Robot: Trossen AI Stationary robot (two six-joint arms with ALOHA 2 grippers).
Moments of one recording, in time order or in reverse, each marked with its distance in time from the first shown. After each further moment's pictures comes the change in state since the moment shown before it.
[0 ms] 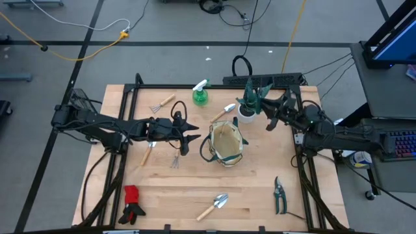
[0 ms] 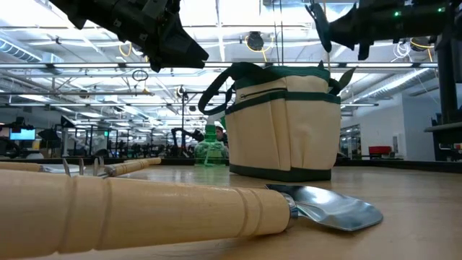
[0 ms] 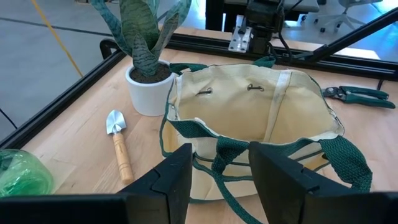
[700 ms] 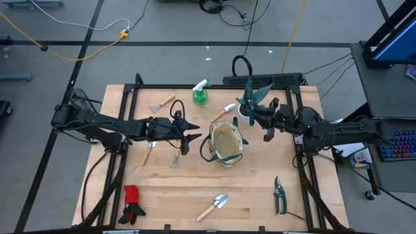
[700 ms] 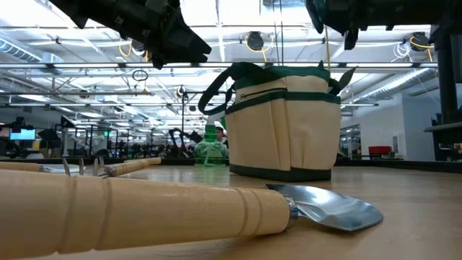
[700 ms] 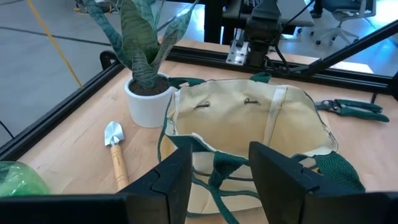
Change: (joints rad) left arm 0.000 0.000 0.000 0.046 0.000 0.002; right arm 0.201 0.143 0.063 0.084 0.002 0.038
